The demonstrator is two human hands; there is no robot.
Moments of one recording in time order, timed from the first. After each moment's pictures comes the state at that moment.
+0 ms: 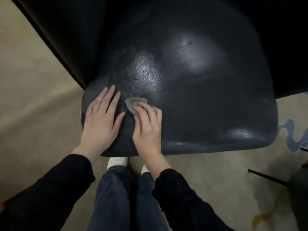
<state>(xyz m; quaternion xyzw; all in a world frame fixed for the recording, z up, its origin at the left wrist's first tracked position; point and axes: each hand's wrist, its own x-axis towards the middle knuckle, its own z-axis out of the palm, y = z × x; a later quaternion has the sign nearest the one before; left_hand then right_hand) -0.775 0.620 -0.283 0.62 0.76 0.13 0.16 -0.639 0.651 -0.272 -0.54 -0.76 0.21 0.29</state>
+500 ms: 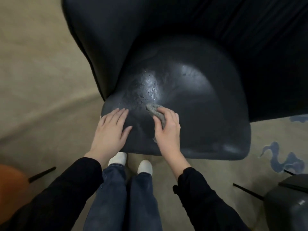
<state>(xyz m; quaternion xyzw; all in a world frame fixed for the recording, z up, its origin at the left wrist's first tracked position) -0.768 0.604 -0.188 0.60 0.77 0.07 0.19 -0.611 0.688 -0.147 -0.56 -0.74 0.30 0.22</state>
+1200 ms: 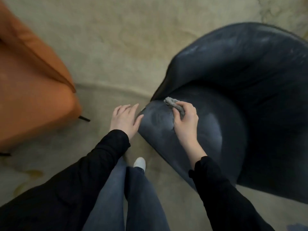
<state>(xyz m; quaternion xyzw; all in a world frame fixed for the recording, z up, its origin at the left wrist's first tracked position) -0.731 0.519 -0.005 0.27 0.94 0.12 0.17 -0.640 0.690 0.045 -0.33 -0.86 0.37 0.15</state>
